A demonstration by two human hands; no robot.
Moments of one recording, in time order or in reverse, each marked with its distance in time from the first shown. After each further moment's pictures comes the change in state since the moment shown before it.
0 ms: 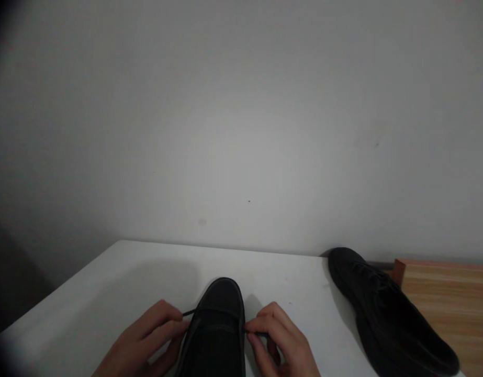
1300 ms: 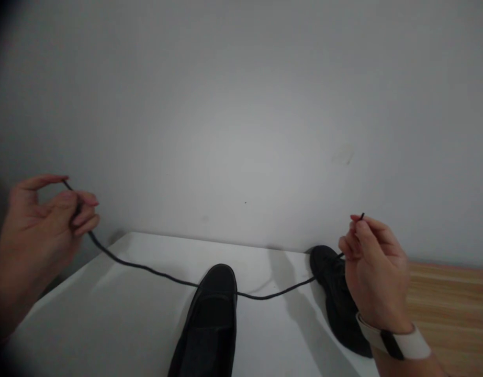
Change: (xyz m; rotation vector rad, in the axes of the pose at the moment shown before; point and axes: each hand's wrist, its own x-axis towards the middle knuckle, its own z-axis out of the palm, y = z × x) left_hand 0.058 -0.016 -0.154 -0.732 0.900 -0.257; right_hand 0.042 -0.039 -0.153 0.694 0.987 -0.038
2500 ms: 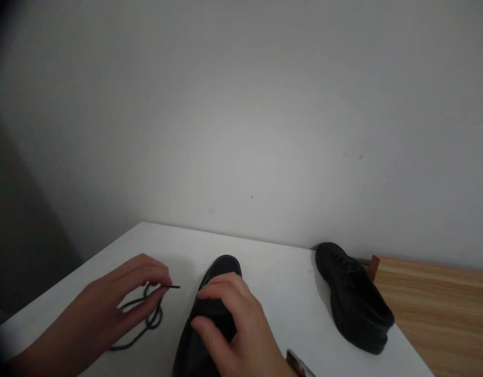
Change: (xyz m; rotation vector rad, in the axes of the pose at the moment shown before) left_hand -0.105 0.021 0.022 0.756 -0.717 0.210; right_hand -0.153 0.017 0.069 -0.414 -0.972 0.043
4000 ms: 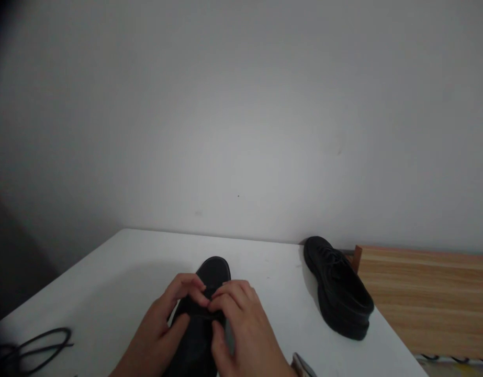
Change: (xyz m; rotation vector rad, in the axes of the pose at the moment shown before) left_hand -0.006 0.023 0.101 -0.518 0.017 -0.370; right_hand -0.022 0.023 -0.014 -0.262 -0.068 0.060
